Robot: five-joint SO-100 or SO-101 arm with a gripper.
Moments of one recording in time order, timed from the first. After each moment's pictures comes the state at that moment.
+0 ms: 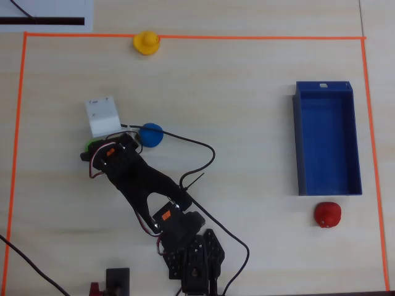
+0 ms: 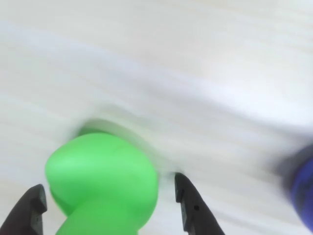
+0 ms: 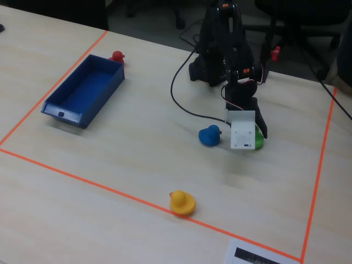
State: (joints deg) arm -36.7 88.2 117.6 38.4 -60.7
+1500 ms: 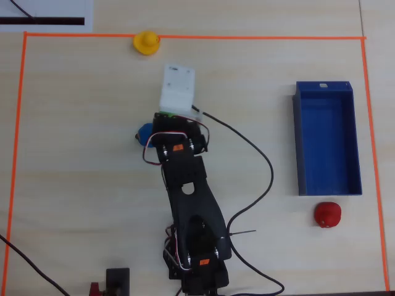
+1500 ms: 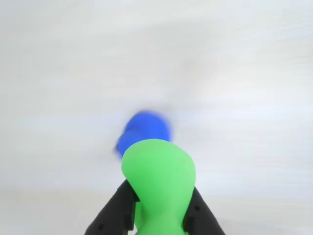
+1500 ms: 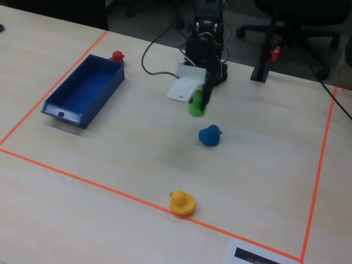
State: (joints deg) arm -6.5 122.1 116.2 61.3 -66.3
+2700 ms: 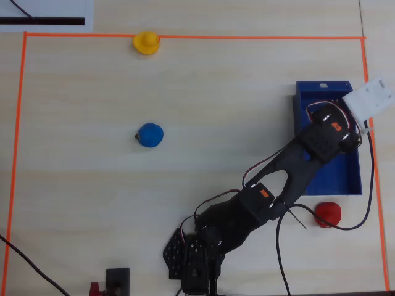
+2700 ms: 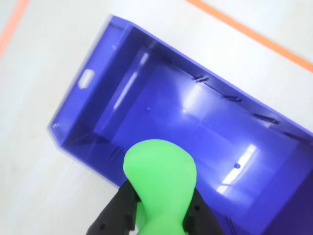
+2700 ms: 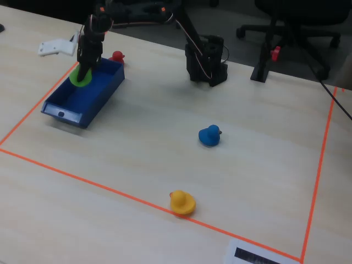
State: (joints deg) arm 52.5 66.4 54.4 66.8 -76.6
